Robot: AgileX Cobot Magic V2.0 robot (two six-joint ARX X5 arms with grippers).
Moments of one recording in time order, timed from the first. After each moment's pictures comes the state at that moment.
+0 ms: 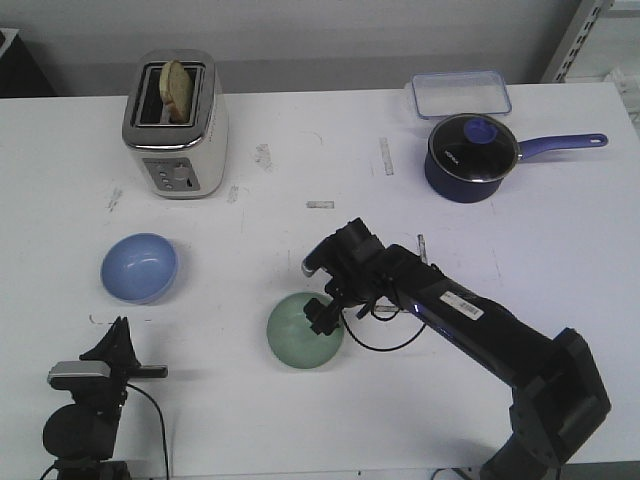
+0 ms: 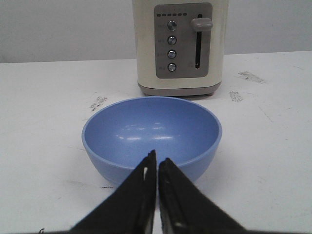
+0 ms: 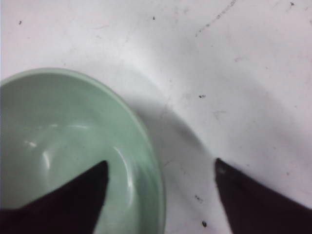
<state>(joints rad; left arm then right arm) -0.01 0.01 0.03 0.06 -0.01 0.04 0.62 1.72 1.27 -0.69 -0.34 -0.12</state>
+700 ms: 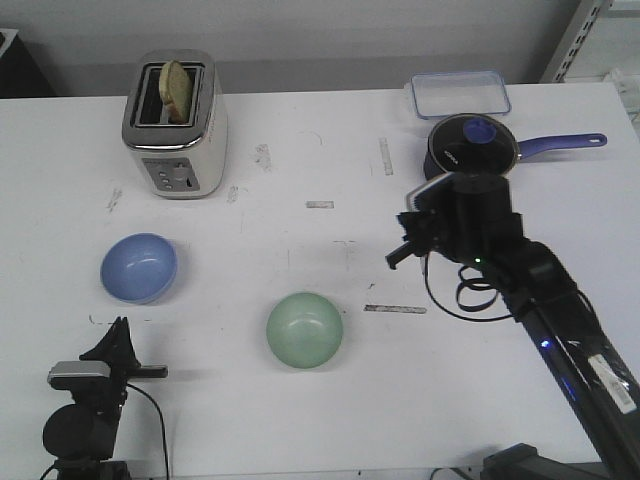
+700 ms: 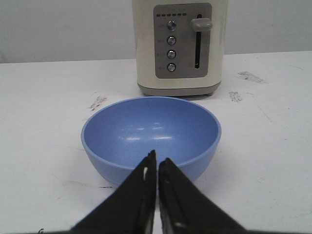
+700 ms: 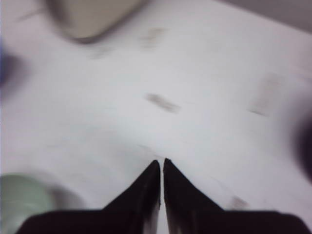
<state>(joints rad) -0.01 0.01 0.03 0.06 -0.01 0.04 0.28 1.29 1.34 -0.70 -0.21 -0.11</state>
